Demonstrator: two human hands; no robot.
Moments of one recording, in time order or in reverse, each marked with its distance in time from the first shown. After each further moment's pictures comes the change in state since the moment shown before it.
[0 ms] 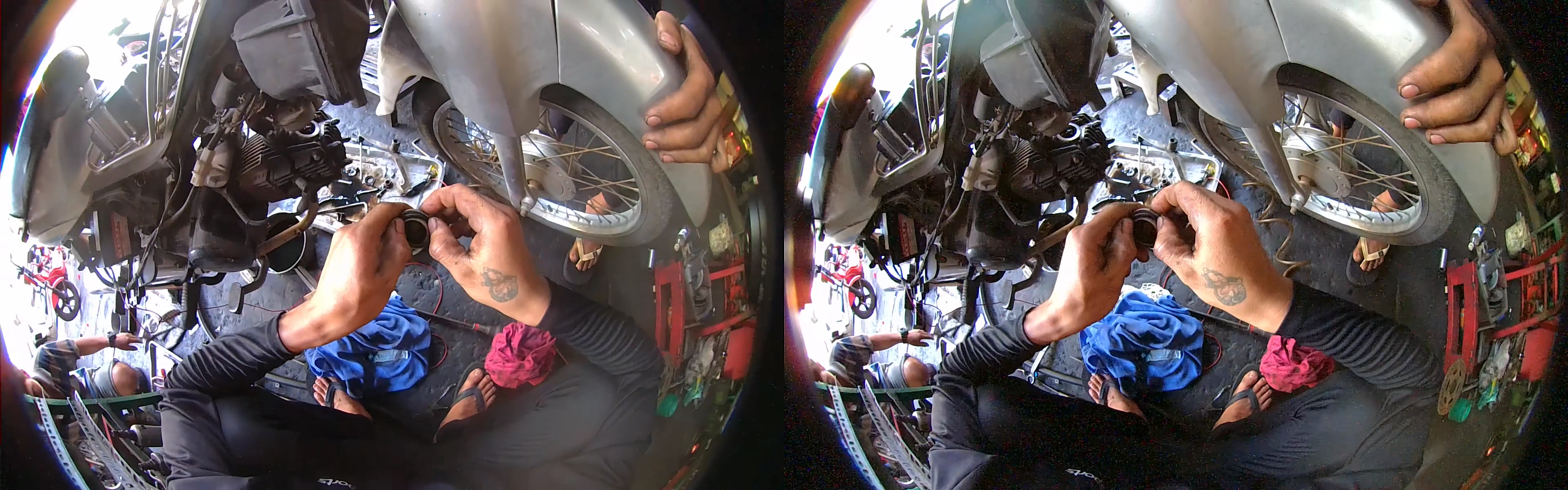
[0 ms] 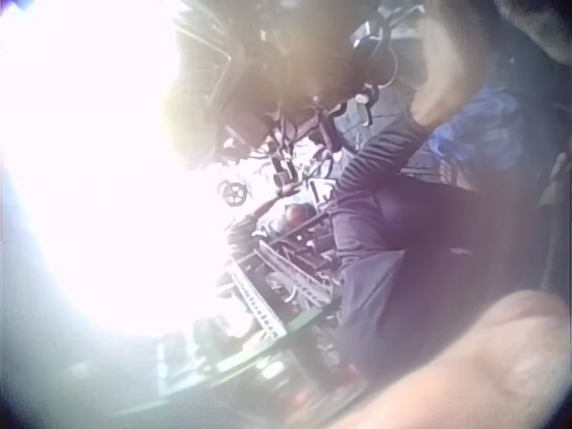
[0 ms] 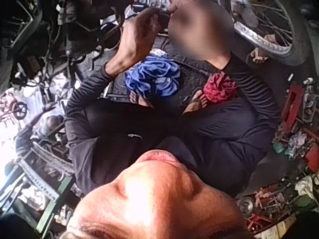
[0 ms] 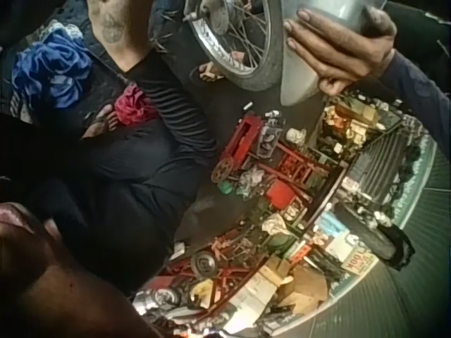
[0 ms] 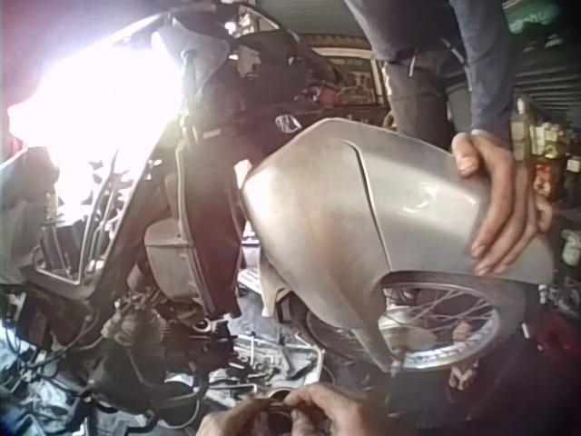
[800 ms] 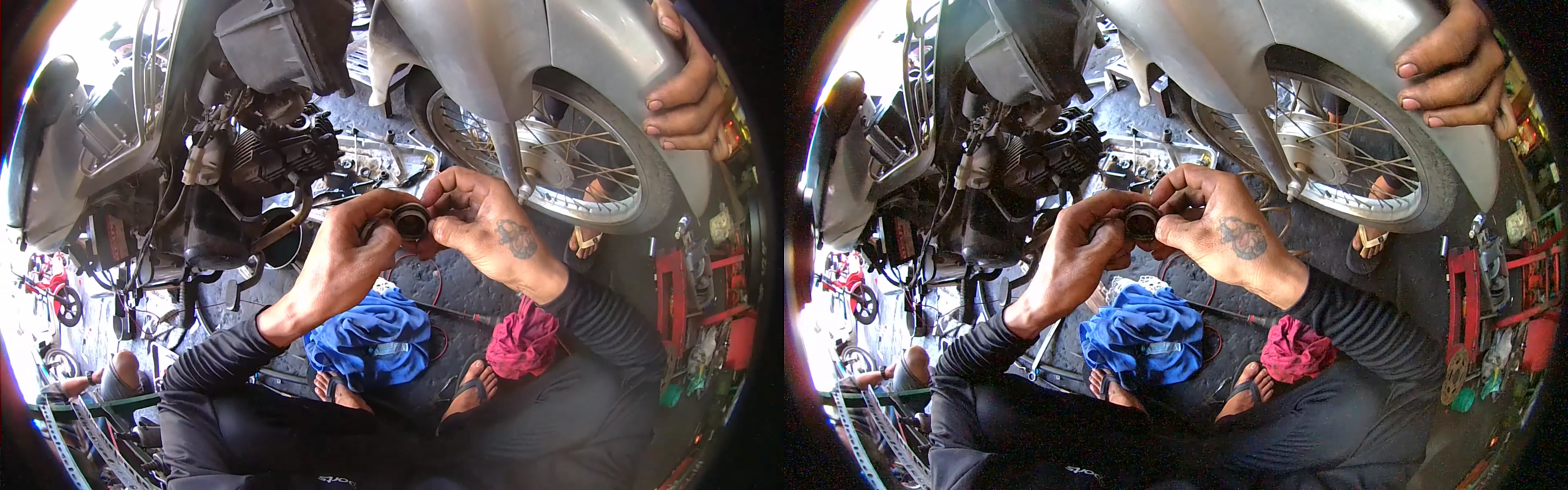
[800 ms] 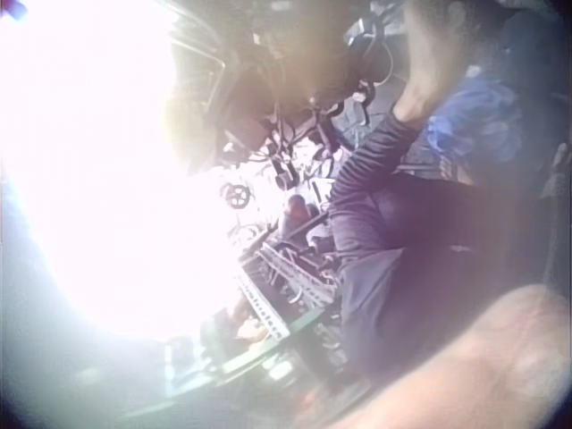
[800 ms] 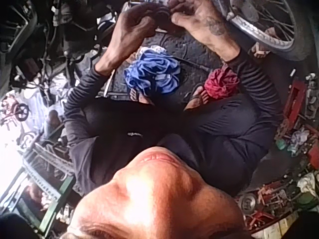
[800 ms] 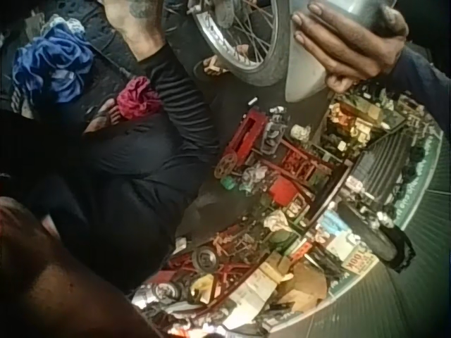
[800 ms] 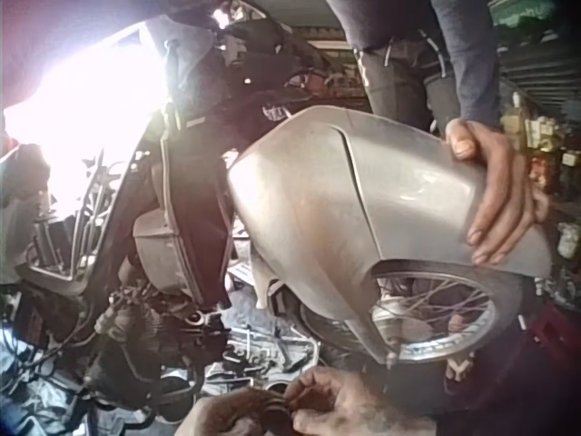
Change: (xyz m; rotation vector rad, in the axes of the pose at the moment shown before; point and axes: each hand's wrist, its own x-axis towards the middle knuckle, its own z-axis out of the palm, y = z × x) left_hand 0.008 0.007 -0.012 -0.330 -0.227 -0.198; right_hand 0.007 0.010 -0.013 0.530 -0.193 0.382
